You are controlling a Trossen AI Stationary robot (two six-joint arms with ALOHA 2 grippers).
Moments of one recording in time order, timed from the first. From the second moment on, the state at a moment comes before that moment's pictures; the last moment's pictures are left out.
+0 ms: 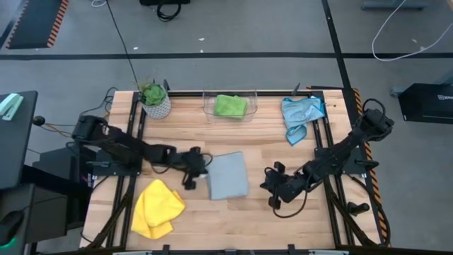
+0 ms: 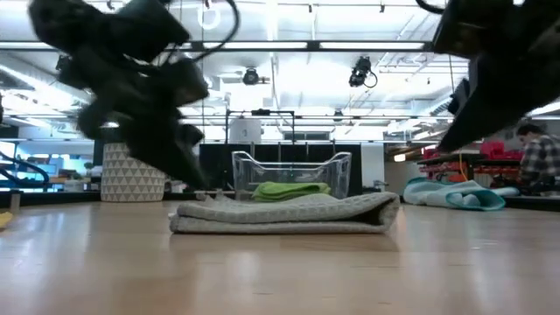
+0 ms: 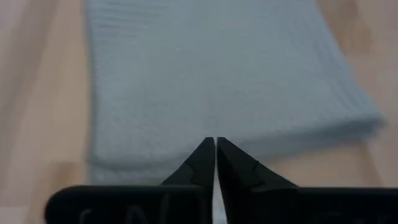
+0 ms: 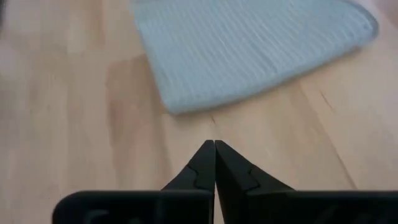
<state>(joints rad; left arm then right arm) -0.16 1.52 0.55 0.20 -0.06 -0.07 0.58 1.46 0.66 -0.14 0.47 0.76</state>
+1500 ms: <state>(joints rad) -0.45 1.87 1.09 -0.09 -0.33 -0.15 0.59 1.47 0.66 0.08 0.43 0.38</state>
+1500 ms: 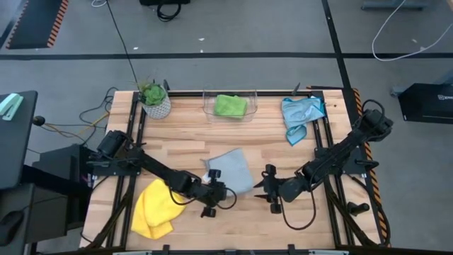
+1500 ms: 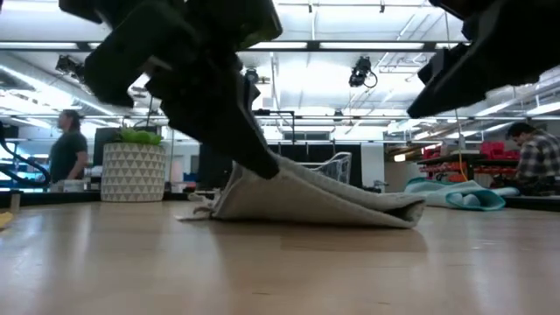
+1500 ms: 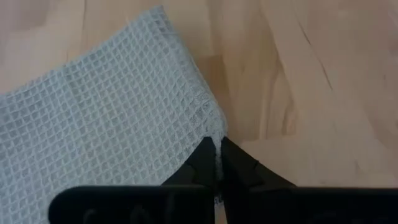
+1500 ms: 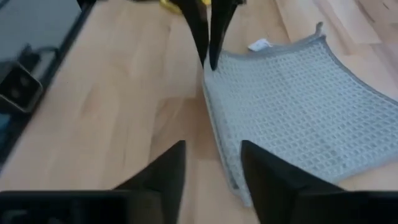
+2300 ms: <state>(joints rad) -0.46 1.86 1.11 -0.08 -0.34 -0.27 0.62 1.76 0.66 0.15 0.61 -0.04</state>
